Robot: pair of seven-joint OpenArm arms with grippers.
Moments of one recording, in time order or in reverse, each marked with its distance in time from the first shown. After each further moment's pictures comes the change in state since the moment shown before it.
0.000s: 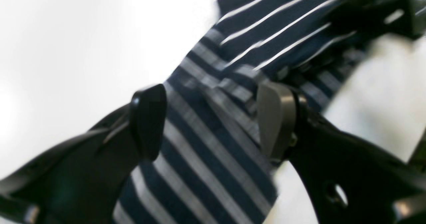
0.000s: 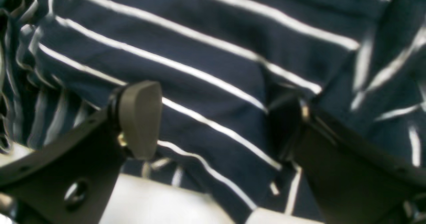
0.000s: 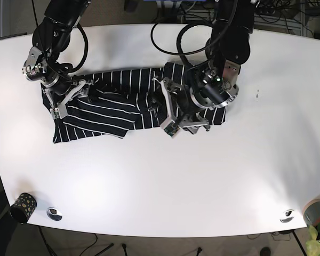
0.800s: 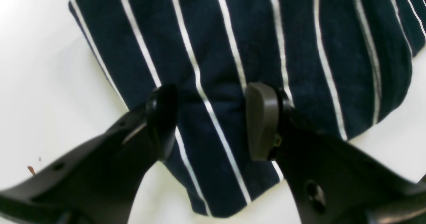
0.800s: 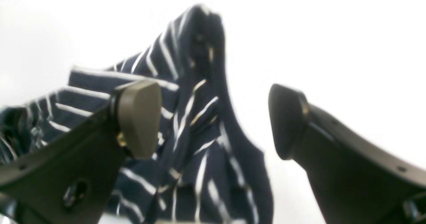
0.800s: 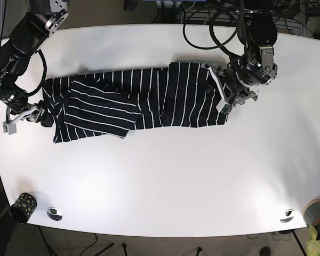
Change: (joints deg) left arm 7.8 -2.6 -22.9 -5.1 0.0 -9.3 -1.3; right arm 14.9 15.6 11.7 -24.2 11.8 -0.2 -5.5
